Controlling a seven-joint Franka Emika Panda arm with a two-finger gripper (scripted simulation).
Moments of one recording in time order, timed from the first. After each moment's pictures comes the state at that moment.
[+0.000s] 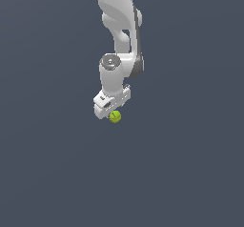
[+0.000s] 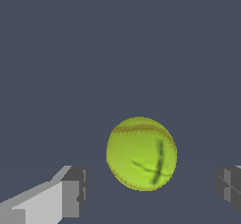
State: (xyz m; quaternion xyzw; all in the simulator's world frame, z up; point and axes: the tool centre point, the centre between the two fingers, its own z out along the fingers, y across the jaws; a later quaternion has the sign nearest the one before) arm -0.071 -0.038 0.087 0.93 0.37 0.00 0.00
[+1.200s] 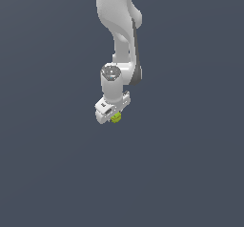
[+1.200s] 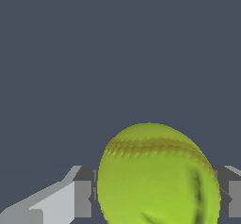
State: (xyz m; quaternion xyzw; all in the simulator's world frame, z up) arm -0.071 -0.039 0.042 0.93 0.37 0.00 0.00
